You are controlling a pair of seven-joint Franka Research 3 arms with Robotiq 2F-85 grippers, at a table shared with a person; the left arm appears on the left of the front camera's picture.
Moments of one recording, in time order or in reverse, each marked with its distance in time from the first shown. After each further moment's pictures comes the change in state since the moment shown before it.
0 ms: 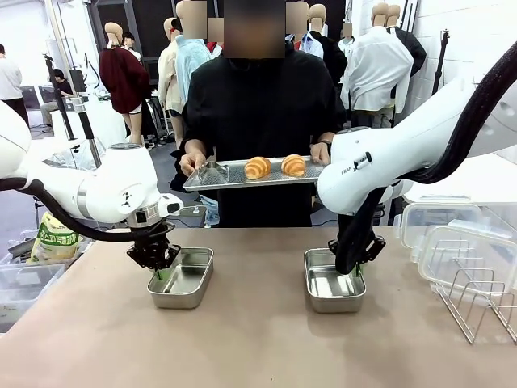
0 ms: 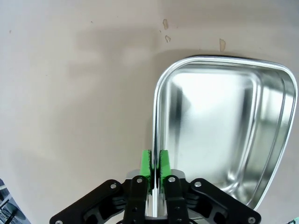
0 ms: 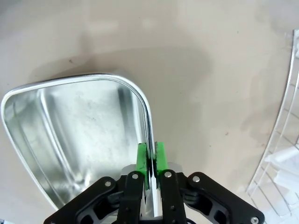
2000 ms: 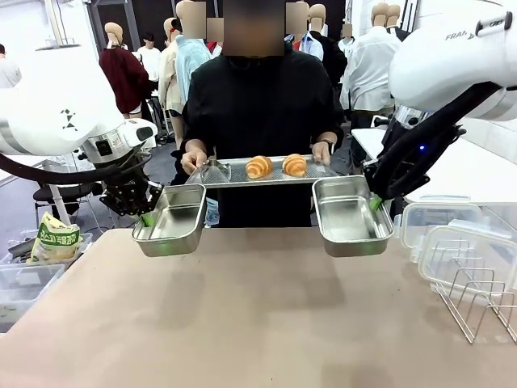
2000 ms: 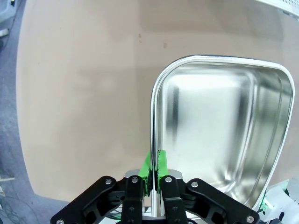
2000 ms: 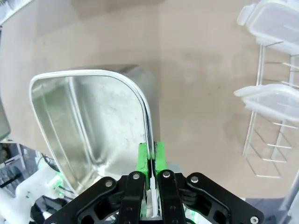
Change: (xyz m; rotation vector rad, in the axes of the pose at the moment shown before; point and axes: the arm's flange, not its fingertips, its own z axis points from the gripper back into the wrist) left arm -0.078 -0.017 0.192 -0.090 -0.176 0.089; right arm -0.106 -0.093 0.192 0.352 -0.227 0.060
